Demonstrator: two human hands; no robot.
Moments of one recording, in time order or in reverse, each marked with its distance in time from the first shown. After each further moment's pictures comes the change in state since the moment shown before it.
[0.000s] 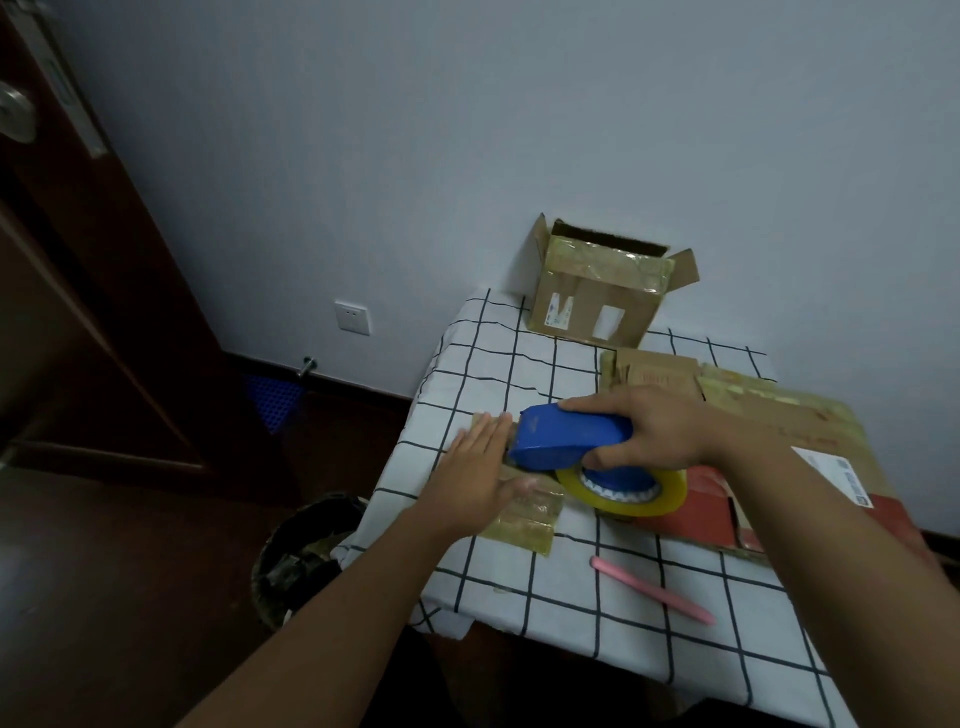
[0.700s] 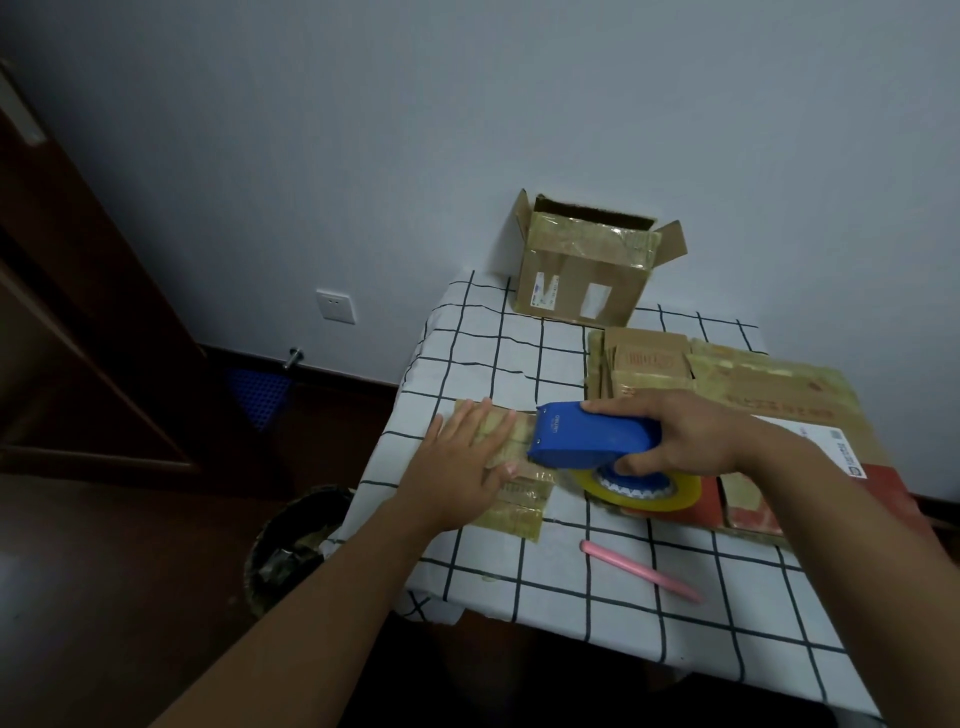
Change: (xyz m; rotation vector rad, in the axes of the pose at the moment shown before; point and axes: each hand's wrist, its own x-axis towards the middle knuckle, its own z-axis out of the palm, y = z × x) left_hand 0.002 -0.009 0.005 0.306 -0.080 0.057; right_hand -0.026 0.045 0.021 0.149 -0.009 0.040
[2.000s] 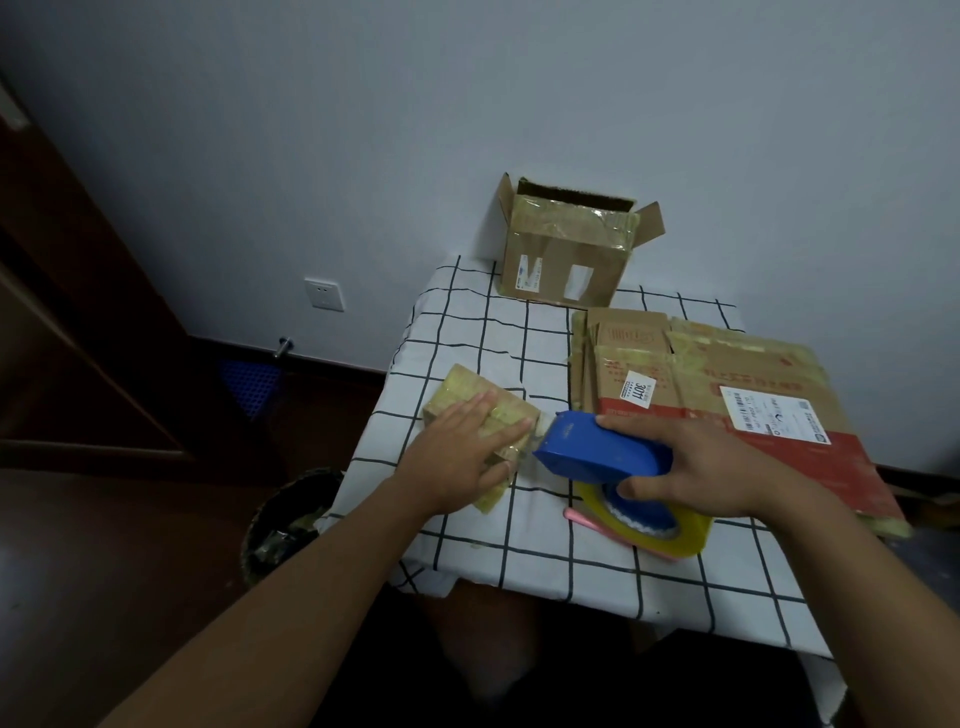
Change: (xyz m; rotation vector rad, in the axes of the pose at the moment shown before) left_hand -0.008 0.021 -0.007 0.054 0.008 0.172; right_hand -0.071 -0.023 0.031 0.069 0.100 0.127
